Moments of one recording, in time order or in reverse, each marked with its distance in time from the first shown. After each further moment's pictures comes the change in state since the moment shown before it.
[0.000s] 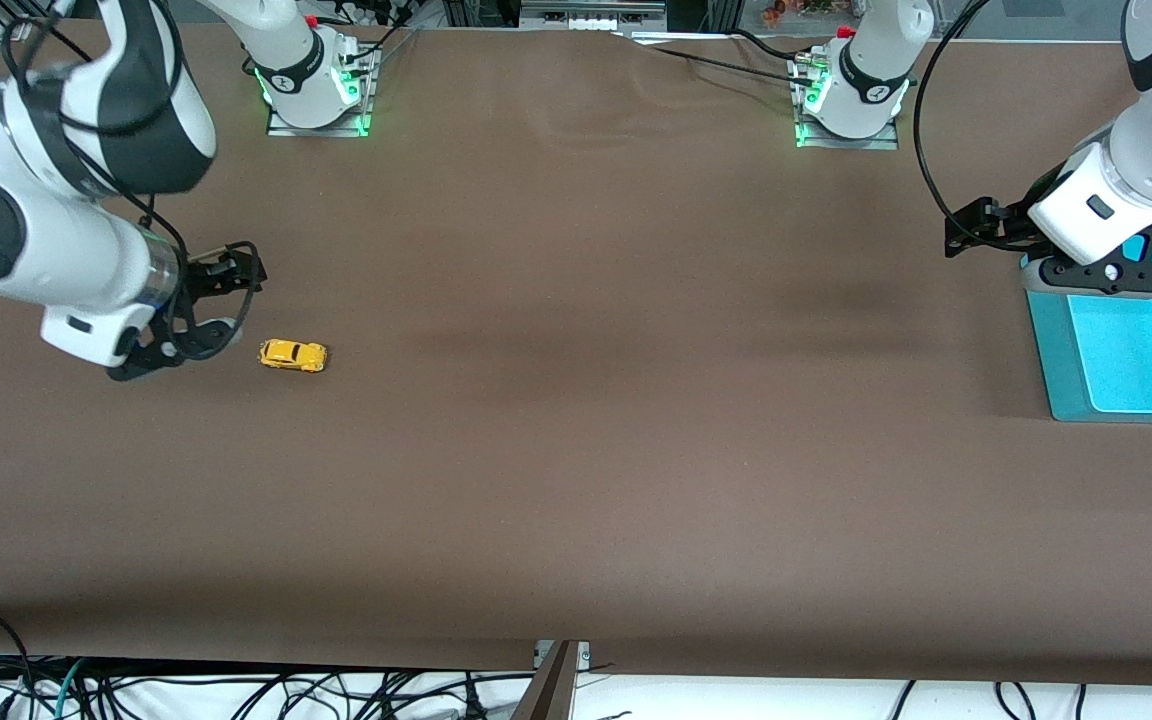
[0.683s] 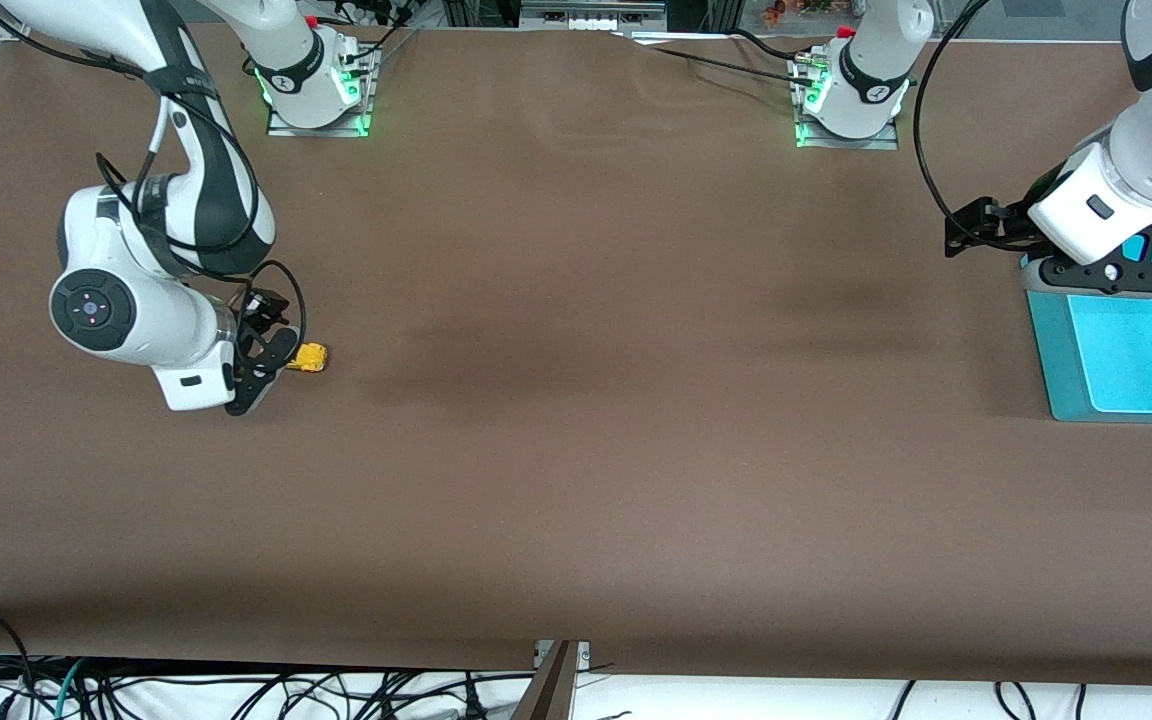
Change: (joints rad) left arm 0.000 0.000 0.000 0.000 0.000 -0.001 0.000; right arm -0.010 0.065 -0.024 -0.265 -0.002 0.414 -0.635
